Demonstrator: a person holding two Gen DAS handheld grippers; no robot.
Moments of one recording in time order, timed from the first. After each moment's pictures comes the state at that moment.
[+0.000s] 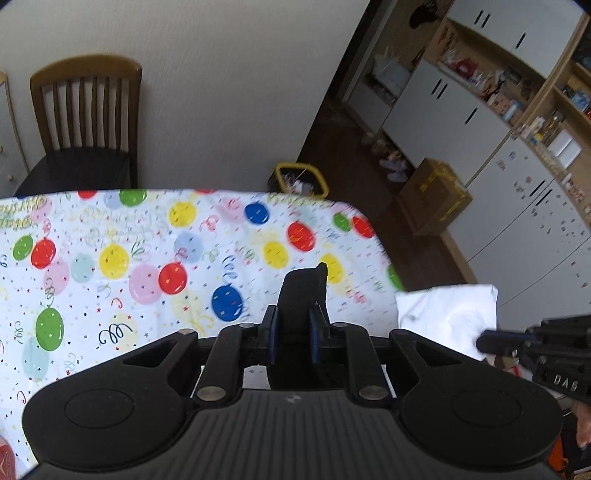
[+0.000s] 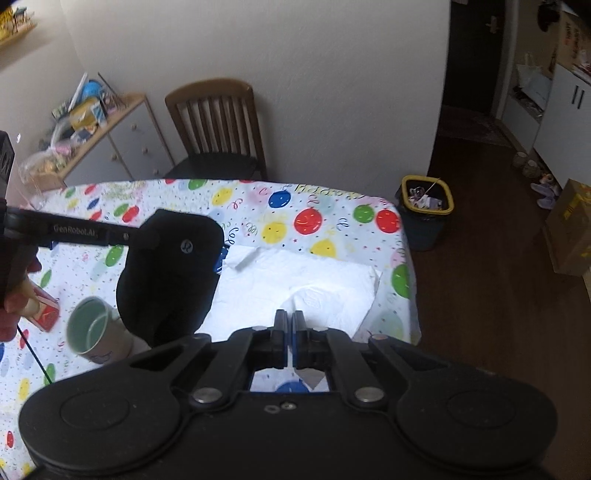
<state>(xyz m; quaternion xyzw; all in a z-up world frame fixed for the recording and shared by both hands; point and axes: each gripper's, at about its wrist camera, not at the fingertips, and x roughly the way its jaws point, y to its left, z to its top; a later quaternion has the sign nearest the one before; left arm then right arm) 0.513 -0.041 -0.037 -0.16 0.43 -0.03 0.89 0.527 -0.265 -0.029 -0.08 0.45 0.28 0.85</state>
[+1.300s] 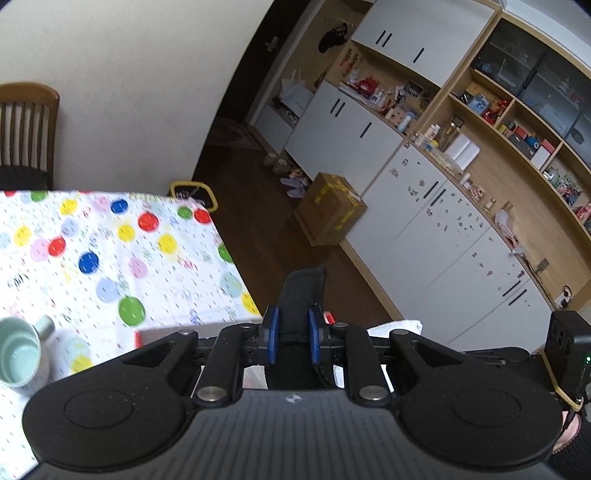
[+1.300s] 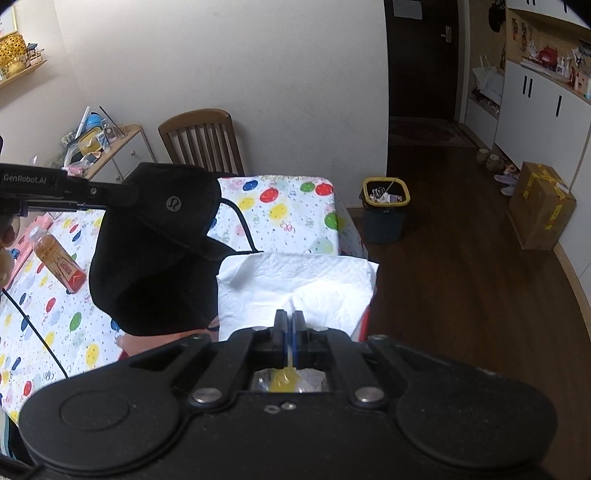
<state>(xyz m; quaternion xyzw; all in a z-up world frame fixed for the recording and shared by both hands) 0.389 -0.175 0.035 -0.20 0.37 -0.15 0.89 0.394 -0.407 0.003 -0.04 0.41 0.25 0.87</state>
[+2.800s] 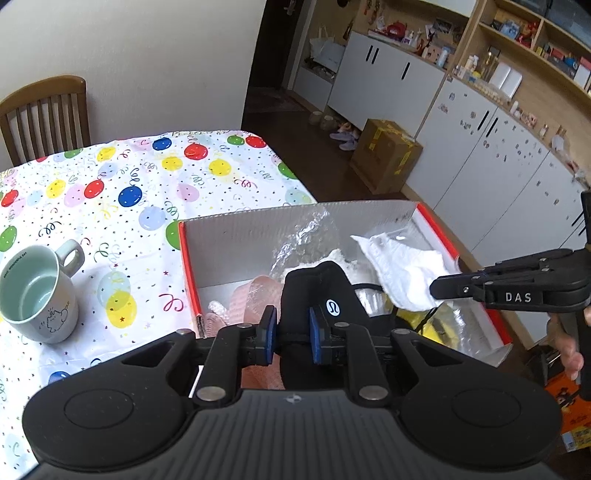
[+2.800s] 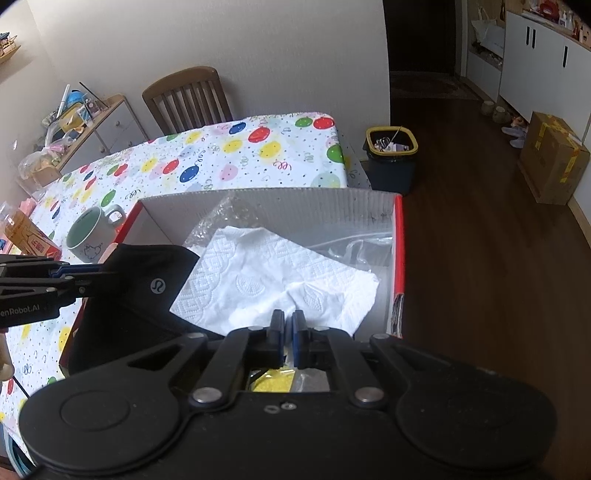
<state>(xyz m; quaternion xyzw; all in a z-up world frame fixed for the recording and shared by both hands) 0.354 -0.197 -0.068 -0.09 0.42 -0.09 0.90 0.416 -0.392 -0.087 -0.02 0.47 0.25 0.85</state>
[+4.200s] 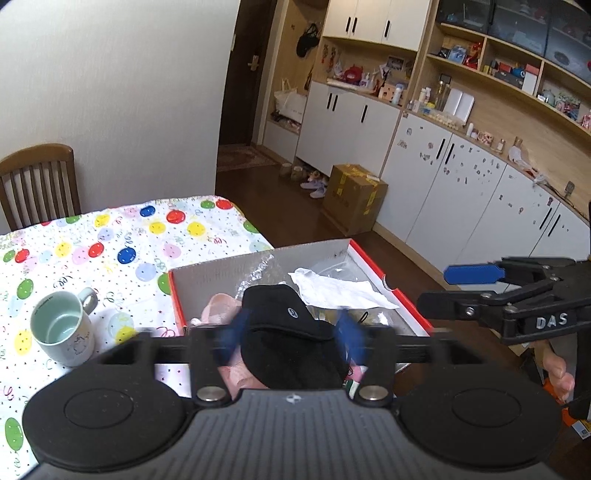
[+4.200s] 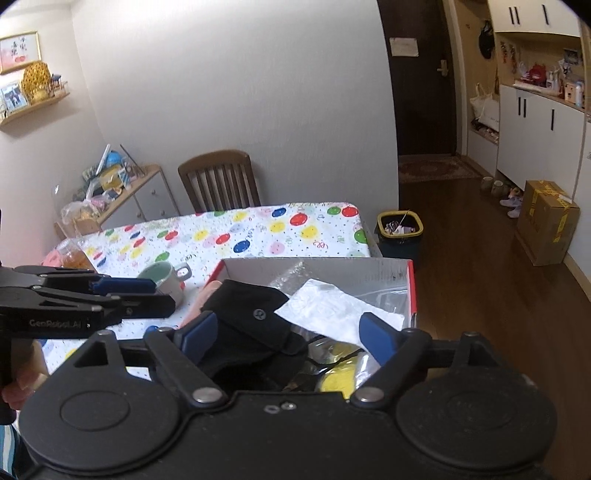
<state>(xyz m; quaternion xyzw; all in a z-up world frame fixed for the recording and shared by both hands) 0.271 -0.215 -0.004 -0.05 0.33 -0.12 0.93 0.309 -0.392 -0.017 0.01 0.33 0.27 0.90</state>
